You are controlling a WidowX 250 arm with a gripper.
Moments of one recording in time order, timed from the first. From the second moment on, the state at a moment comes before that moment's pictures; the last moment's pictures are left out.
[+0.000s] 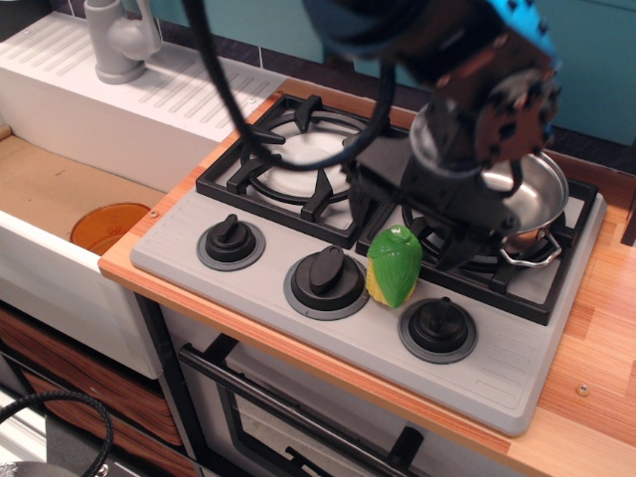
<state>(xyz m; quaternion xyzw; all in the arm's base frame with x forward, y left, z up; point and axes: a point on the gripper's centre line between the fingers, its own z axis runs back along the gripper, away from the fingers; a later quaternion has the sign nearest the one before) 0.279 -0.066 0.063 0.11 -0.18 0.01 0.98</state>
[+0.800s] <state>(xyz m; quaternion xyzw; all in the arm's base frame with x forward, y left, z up) 0.275 -0.055 0.031 0.12 -0.18 0.02 0.98</state>
